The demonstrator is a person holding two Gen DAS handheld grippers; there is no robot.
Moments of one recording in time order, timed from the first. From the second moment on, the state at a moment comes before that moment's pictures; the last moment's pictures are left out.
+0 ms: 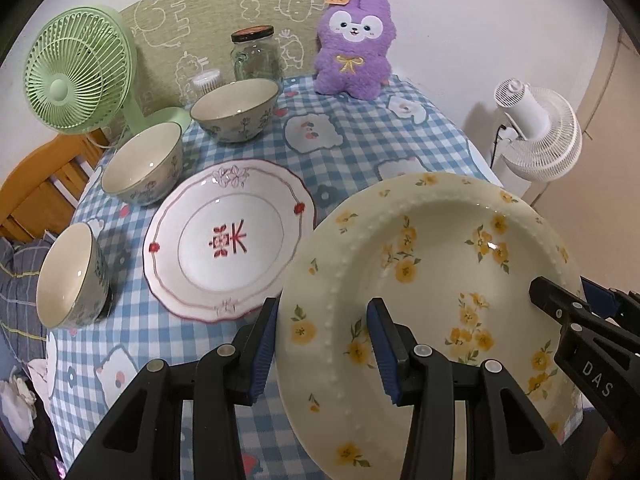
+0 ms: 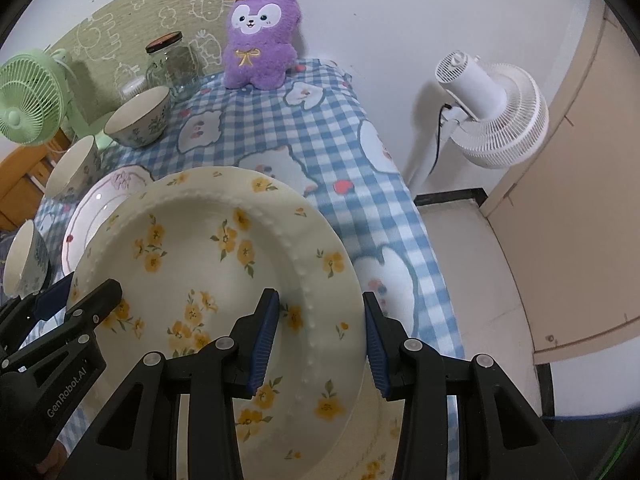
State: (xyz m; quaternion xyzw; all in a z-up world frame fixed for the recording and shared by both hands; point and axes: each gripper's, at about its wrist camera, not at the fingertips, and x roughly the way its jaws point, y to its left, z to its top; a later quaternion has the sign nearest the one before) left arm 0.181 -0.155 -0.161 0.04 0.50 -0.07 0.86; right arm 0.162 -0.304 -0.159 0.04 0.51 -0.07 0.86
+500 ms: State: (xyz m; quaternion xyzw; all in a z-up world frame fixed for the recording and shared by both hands) left arm 0.140 -0.165 -0.178 0.07 0.50 -0.12 0.86; right arm 0.102 -0.312 -0.178 0.07 0.52 -0.12 0.84
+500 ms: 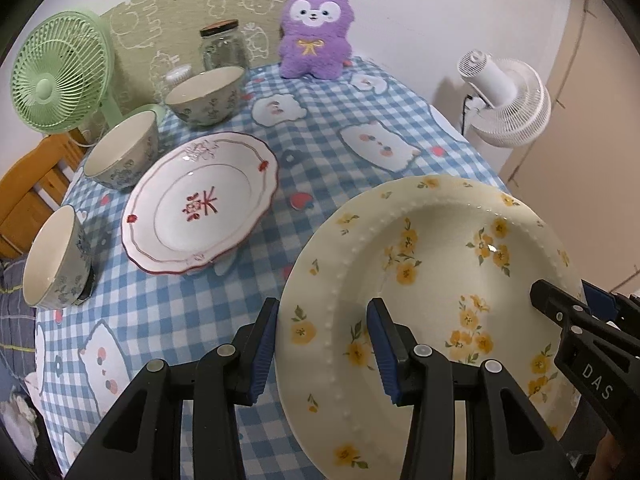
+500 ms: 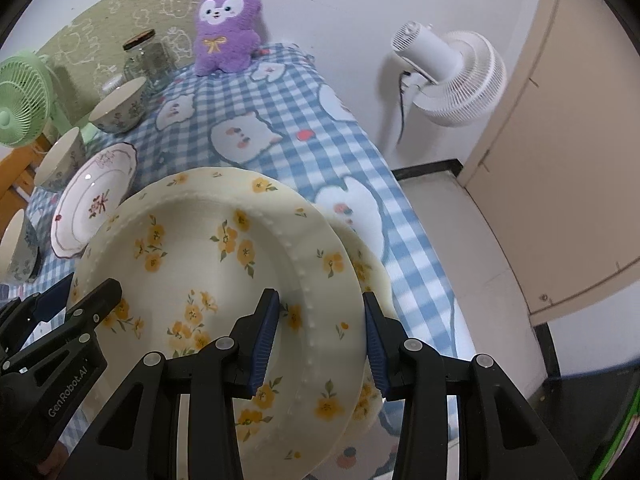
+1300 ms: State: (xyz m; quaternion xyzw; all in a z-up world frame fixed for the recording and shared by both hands) left arm 0.138 -0.187 -0.206 0.08 0.52 -0.13 0.84; right arm 0.099 -0.328 -0.201 0.07 0.53 -0.14 0.83
